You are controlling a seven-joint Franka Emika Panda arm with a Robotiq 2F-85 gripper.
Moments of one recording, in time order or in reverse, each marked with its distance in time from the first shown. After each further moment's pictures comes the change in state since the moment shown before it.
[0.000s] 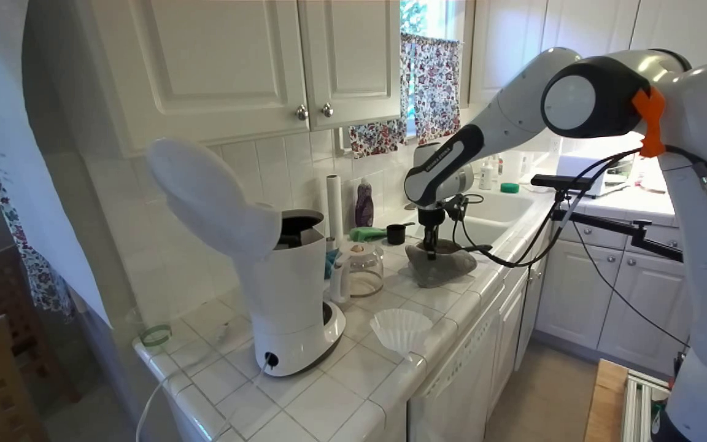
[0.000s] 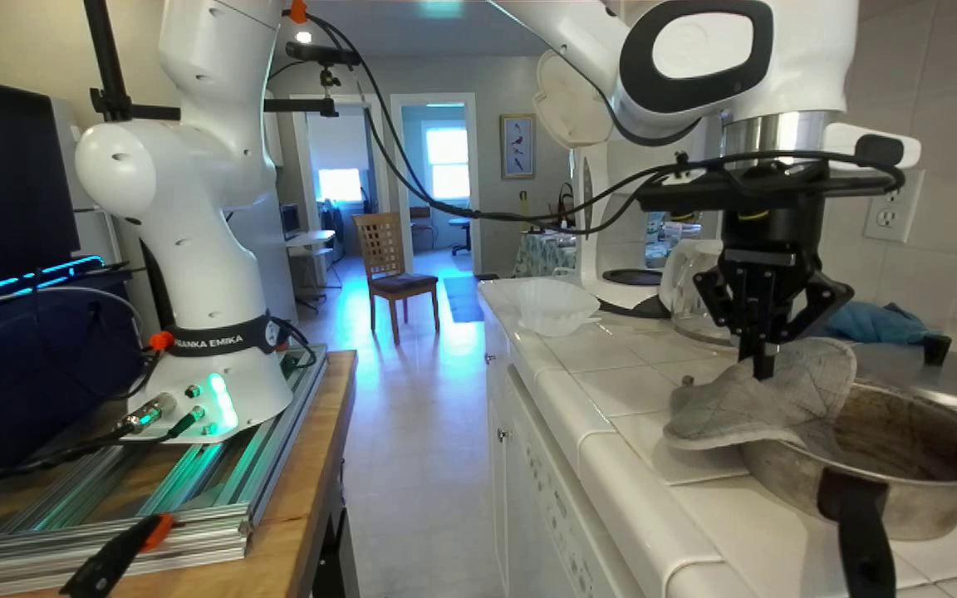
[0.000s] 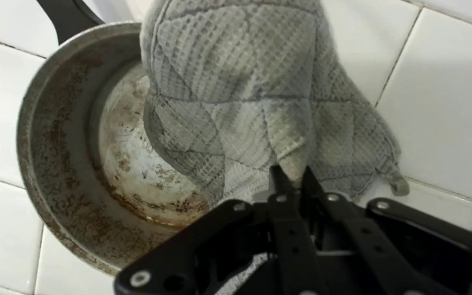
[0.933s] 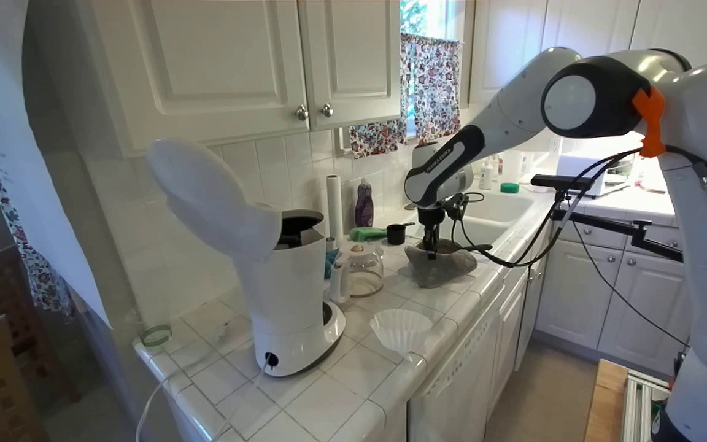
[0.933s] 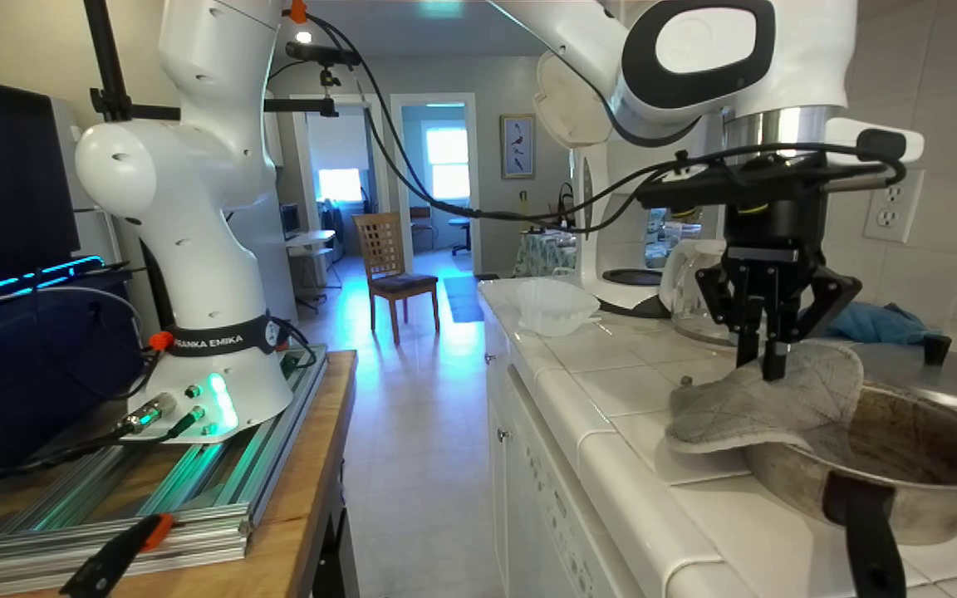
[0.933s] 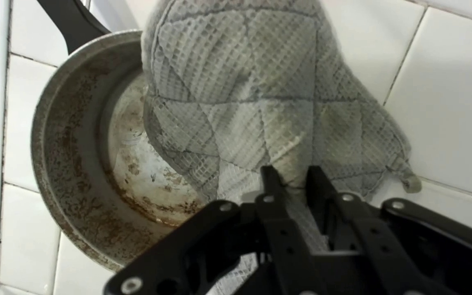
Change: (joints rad) arm 0.002 -0.001 0.000 0.004 -0.039 0.000 0.058
